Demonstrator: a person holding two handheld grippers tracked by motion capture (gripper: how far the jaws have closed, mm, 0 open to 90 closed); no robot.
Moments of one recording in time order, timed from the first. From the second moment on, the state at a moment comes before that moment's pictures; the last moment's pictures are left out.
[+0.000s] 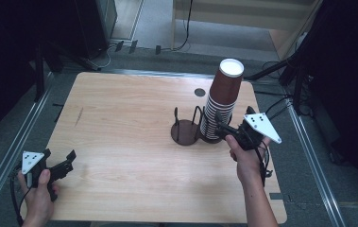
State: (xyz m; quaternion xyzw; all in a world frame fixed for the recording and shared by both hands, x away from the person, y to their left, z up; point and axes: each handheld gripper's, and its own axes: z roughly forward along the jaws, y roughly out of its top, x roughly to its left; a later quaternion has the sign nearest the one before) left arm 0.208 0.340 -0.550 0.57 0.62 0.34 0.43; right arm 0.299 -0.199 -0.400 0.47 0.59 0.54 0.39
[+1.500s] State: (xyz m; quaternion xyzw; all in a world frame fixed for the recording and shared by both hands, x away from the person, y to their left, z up) left arm 0.209 0.339 -0.550 0.57 0.62 0.34 0.42; right arm 0.355 -0.168 -0.390 0.48 0.58 0.50 0.42
